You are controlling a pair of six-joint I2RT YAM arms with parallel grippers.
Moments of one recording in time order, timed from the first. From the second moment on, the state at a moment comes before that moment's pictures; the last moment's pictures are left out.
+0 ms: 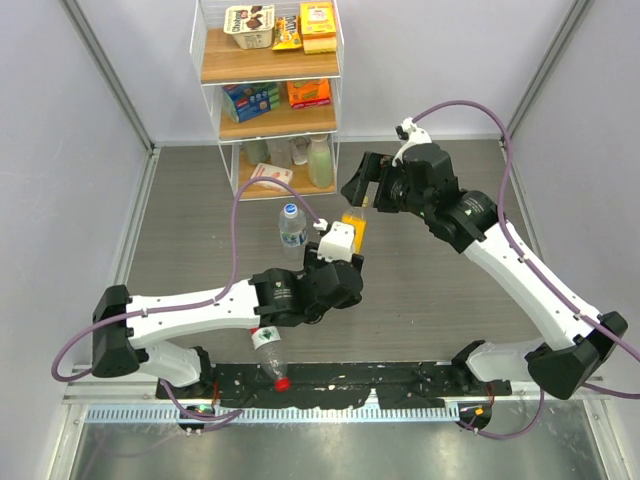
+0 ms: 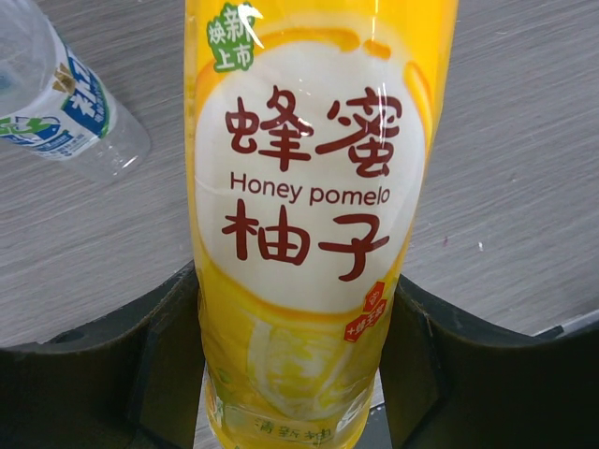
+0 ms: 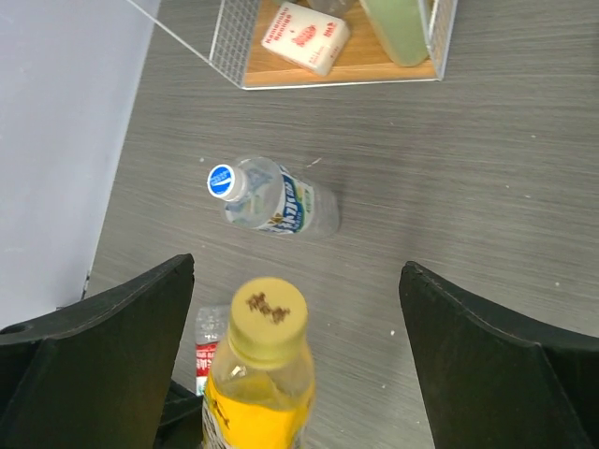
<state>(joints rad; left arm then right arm) -1.31 1.39 1.19 -0.56 -0.73 -0.68 0.62 1.28 1.43 -0.58 0.05 0.58</state>
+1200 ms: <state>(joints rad) -1.30 1.38 1.16 -0.56 -0.71 -0.66 0.61 1.20 1.28 -0.43 -0.11 0.57</state>
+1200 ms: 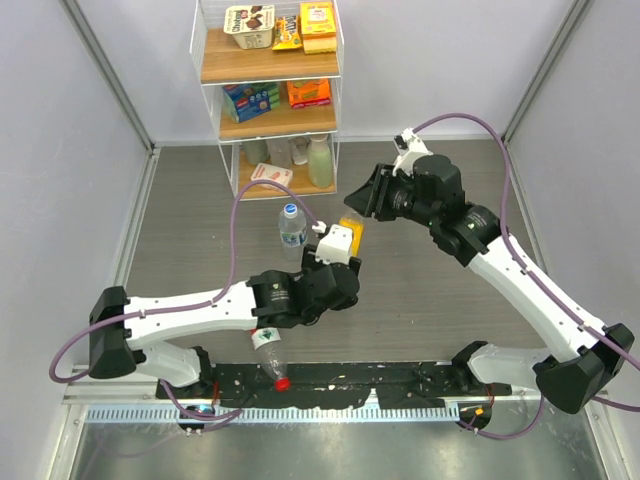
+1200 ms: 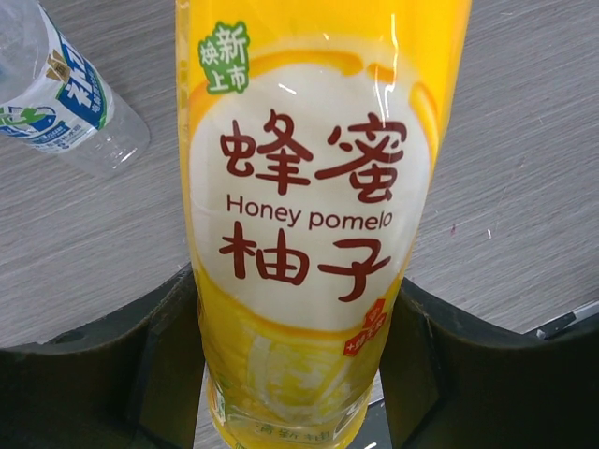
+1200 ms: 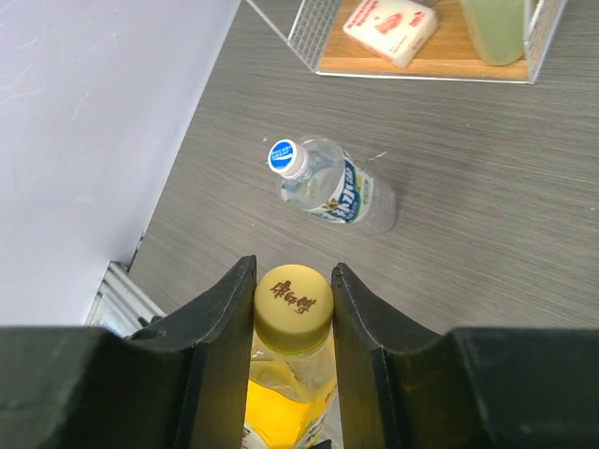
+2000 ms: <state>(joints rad) -1.29 1.08 0.88 -0.25 -0.39 -0.61 0.35 1.19 0.84 0.55 -0.94 0.94</state>
